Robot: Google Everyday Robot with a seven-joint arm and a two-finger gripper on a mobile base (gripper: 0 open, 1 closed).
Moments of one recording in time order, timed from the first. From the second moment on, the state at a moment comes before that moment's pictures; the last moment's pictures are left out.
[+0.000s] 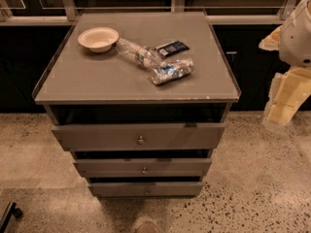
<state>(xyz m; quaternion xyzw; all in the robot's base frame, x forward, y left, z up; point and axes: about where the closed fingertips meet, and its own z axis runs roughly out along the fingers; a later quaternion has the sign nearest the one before) 0.438 -0.217 0.976 -0.60 0.78 -0.03 0.16</state>
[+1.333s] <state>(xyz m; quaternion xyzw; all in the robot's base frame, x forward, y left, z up) 0.414 -0.240 0.806 -0.52 0.83 0.08 0.18</state>
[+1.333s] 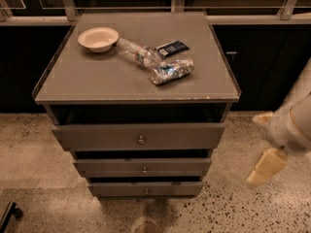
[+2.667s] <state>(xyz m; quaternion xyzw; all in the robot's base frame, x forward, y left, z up) 0.418 -0.229 0.614 -0.38 0.87 0.18 0.27</state>
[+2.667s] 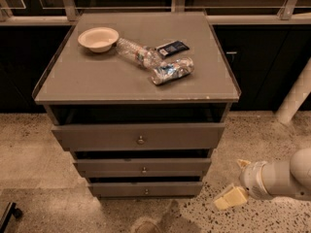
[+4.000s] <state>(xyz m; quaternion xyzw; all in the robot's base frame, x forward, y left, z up) 0.429 -0.218 0.554 -0.34 0.87 0.22 0.29</state>
